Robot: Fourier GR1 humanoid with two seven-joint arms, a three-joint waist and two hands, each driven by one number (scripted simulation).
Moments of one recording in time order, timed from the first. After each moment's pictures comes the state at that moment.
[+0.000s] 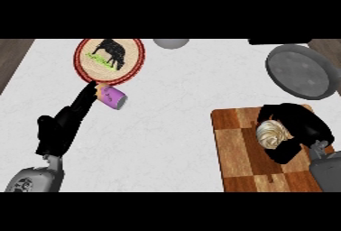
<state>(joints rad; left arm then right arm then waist) -0.13 0.24 -0.06 -1.60 -0.01 -0.06 0.21 -0.25 -0.58 0.28 -1.55 0.56 0.37 0.36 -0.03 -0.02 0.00</state>
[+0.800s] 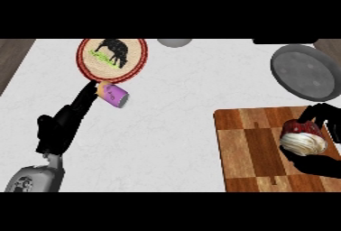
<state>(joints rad) -0.14 0.23 -0.05 -1.59 -0.02 -0.09 0.20 0.02 -0.55 0.04 -1.98 0.64 -0.02 0.20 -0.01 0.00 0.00</state>
